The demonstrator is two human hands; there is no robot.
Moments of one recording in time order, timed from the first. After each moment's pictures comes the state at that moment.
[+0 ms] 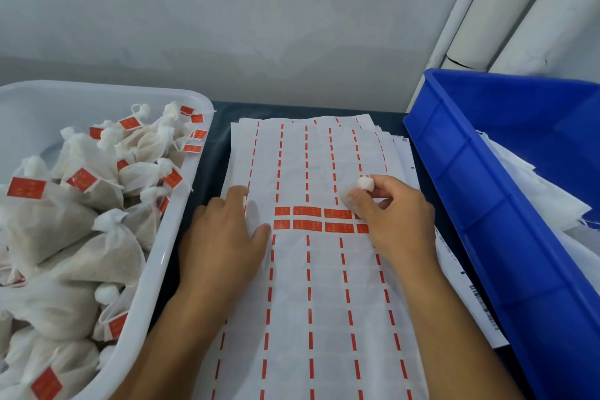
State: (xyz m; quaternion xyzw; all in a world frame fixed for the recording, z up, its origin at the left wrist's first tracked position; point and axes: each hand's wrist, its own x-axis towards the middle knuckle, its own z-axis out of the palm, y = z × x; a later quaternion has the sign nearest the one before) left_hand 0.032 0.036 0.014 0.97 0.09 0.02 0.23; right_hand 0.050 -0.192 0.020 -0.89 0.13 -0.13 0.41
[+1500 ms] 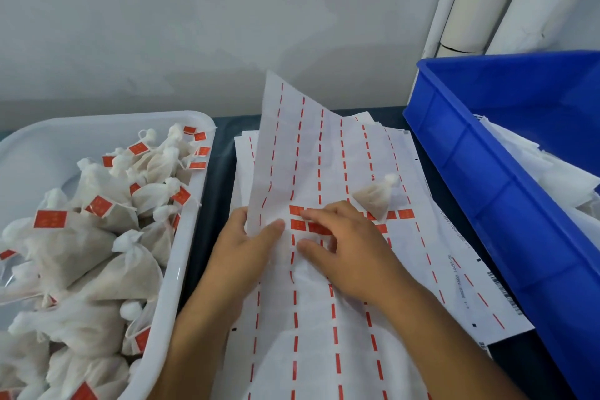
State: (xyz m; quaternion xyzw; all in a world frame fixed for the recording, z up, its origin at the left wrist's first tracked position) left_hand 0.028 0.036 0.011 0.74 0.17 -0.09 0.64; right_hand 0.024 -0.146 0.006 -0.94 -0.07 0.03 0.34
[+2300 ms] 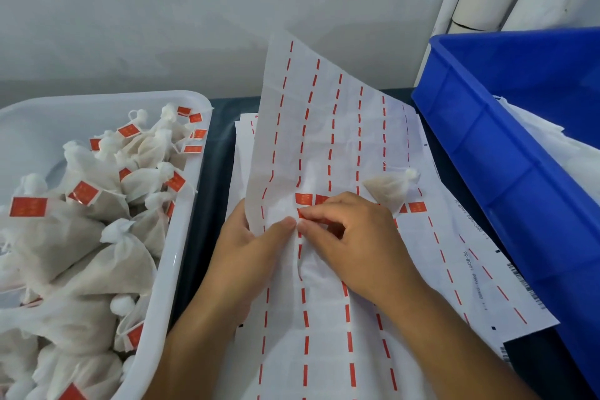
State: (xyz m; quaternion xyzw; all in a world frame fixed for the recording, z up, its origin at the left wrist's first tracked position) left_hand 0.012 0.029 0.018 0.71 0.11 -0.08 0.69; right_hand 0.011 -0.137 0.025 -0.91 -0.07 -0.05 0.40
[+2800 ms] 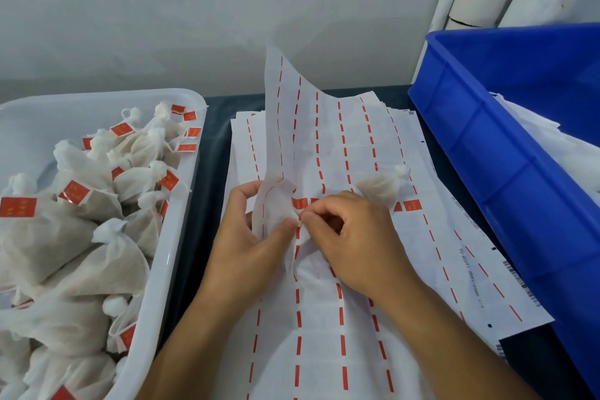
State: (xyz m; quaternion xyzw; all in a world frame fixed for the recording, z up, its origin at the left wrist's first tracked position) left_hand 0.013 0.026 0.014 0.76 0.02 -0.02 0.64; right_hand 0.013 -0.137 0.019 -0.90 -0.04 -0.06 0.43
